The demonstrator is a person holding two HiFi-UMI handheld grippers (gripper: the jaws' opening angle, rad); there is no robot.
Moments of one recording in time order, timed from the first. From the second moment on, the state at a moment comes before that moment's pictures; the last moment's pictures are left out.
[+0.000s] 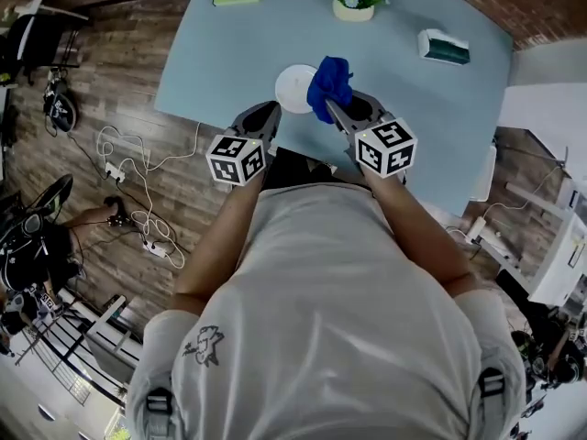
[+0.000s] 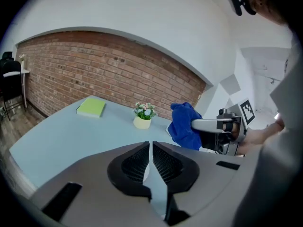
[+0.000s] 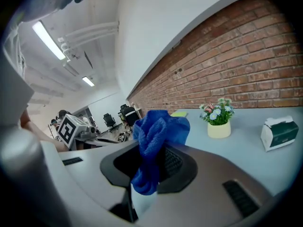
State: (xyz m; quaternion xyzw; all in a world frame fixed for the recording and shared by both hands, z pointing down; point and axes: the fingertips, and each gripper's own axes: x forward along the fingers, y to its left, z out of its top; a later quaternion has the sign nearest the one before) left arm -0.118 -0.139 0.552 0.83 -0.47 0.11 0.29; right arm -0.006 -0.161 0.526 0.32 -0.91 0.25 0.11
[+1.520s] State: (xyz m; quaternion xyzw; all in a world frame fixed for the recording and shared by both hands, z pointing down) left arm -0.134 -0.197 0.764 0.73 -0.39 0.17 0.54; right arm -0.013 -0.201 0.763 0.31 -0.84 0.34 0.29
